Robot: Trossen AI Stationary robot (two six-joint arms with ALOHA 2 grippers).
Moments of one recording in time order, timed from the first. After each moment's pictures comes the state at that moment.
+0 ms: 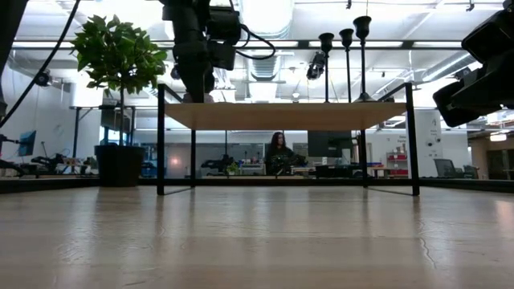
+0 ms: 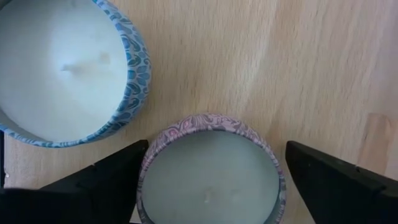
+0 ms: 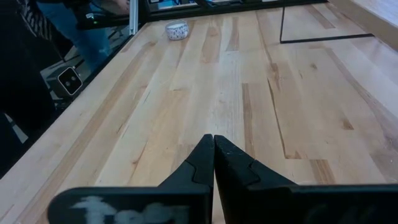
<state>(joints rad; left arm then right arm) 0.41 1.68 1.56 -1.17 0.08 0.27 0.38 0.24 0.08 -0.18 0.15 0.26</state>
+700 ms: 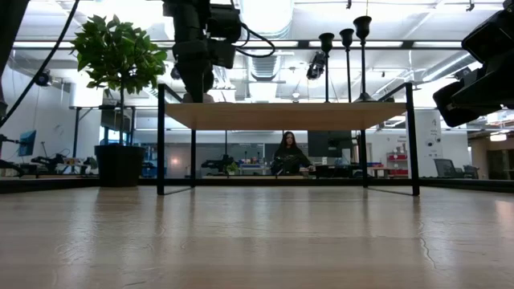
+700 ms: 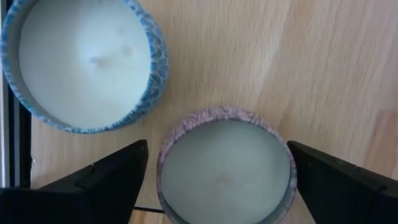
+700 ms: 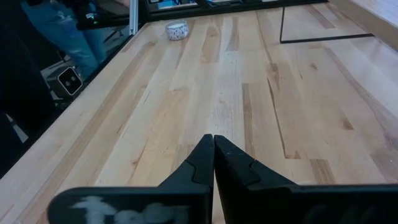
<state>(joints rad) 0.41 1.68 1.59 -1.21 0.04 0.27 0.38 0.24 0.08 -0.18 0.15 0.26</state>
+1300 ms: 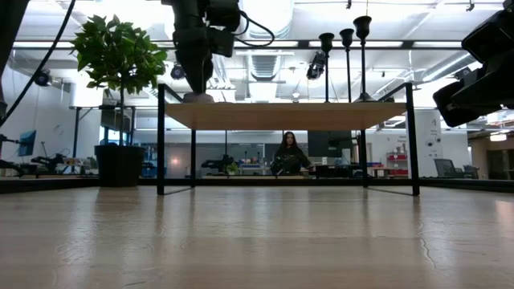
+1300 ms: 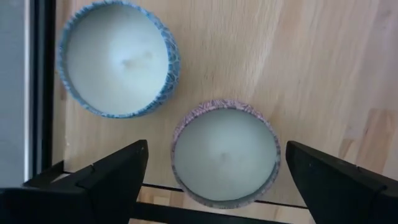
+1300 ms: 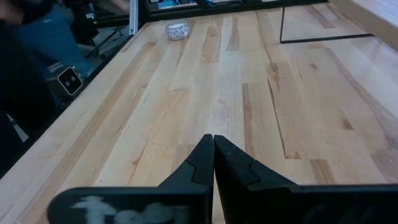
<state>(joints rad) 0.41 1.68 1.69 -1.29 0.02 0.26 0.38 0.24 0.08 -0.18 0.15 0.26</state>
